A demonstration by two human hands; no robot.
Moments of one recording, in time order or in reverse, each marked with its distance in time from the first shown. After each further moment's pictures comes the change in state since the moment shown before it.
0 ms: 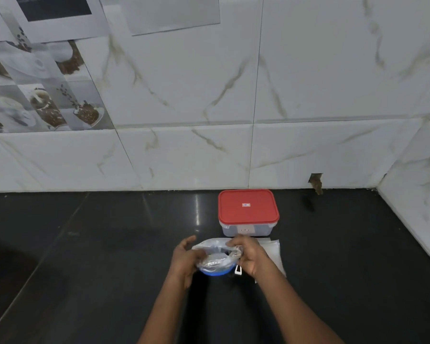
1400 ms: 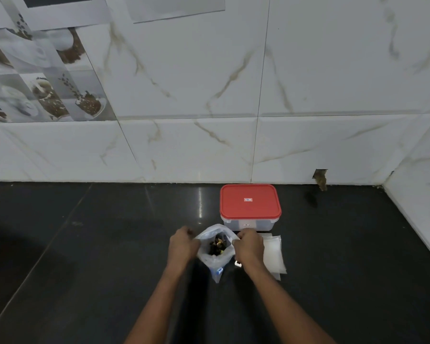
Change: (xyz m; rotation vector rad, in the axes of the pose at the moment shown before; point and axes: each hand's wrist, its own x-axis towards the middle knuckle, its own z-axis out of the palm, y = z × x) left_hand 0.003 0.022 -0.004 0.938 0.138 0.297; right_hand 0.010 0.013 0.006 -0.995 0.526 -0.405
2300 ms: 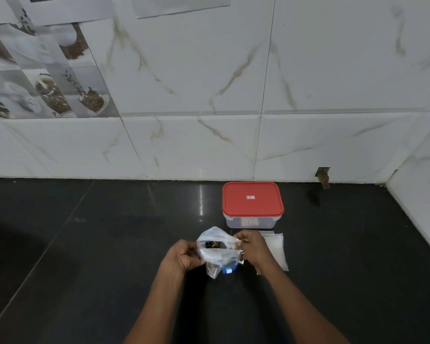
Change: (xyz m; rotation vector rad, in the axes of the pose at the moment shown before) left_hand -0.002 -0.004 -0.004 -1.230 -0.427 -0.844; right_hand 0.003 0.021 -0.012 0.400 -0.352 -0.052
